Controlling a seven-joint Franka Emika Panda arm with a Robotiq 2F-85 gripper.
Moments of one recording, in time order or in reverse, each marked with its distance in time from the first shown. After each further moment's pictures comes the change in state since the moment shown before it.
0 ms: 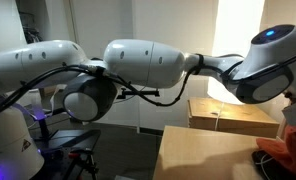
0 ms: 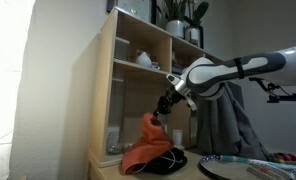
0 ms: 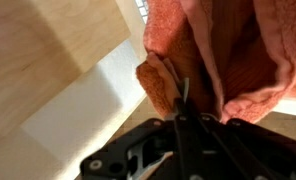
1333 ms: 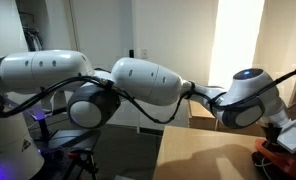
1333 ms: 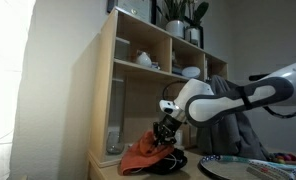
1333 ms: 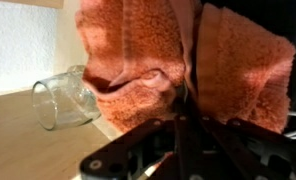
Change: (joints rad) arm 0.057 0.091 -0.067 -0.072 -0.134 -0.001 -0.491
